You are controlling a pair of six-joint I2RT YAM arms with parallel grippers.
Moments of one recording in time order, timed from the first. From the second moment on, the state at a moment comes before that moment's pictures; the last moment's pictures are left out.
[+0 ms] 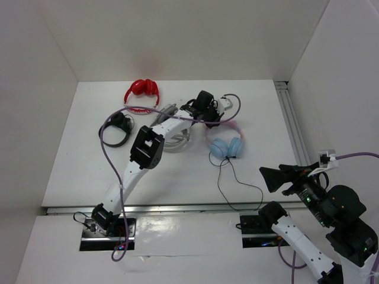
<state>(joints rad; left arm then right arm) -0.63 2.66 2.36 -0.38 0.38 0.33 0.54 0.22 1.10 -0.99 0.14 0.51</state>
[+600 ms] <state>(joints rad) -0.70 2.19 2.25 -0.42 -0.26 0.23 0.54 0.34 1.02 -0.85 0.17 0.53</state>
